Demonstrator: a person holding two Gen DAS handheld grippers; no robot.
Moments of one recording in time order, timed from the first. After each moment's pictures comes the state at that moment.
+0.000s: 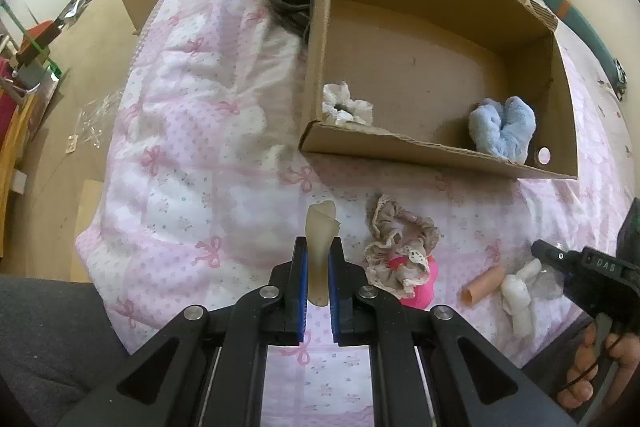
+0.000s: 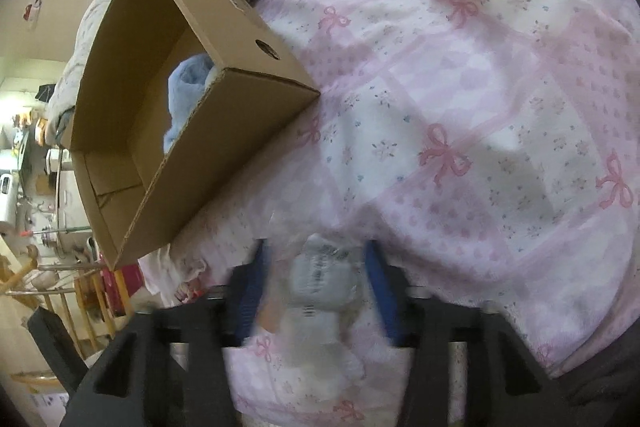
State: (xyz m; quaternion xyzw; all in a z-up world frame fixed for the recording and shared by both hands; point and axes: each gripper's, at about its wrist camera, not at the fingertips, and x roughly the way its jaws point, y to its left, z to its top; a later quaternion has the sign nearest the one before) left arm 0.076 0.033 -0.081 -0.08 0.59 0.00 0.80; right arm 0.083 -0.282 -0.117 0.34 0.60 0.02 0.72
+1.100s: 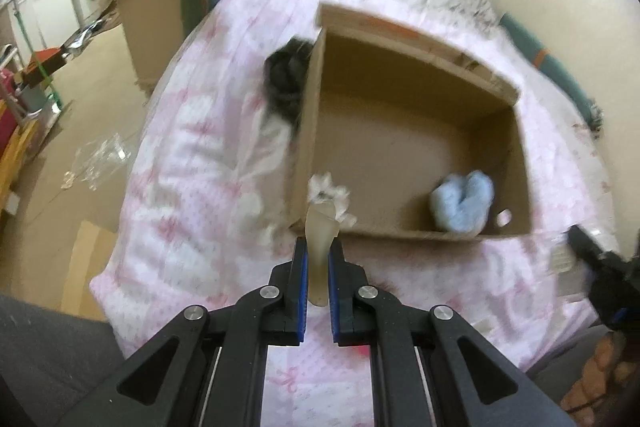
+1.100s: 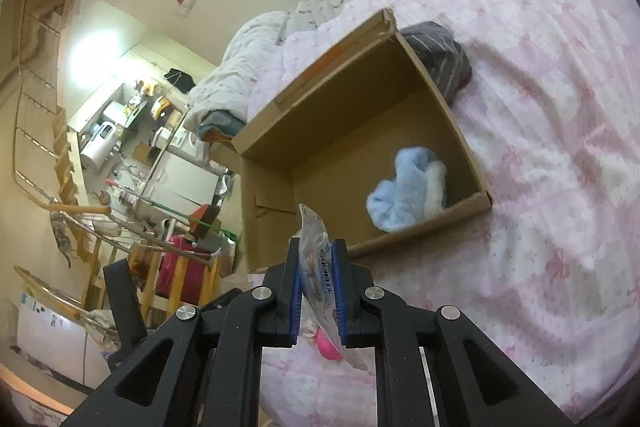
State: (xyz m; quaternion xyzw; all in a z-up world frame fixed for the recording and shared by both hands) left arm 0.073 0.040 -0.015 -0.11 0.48 -0.02 0.87; right arm 0.077 -0.247 -0.006 0.32 0.41 0.20 0.83
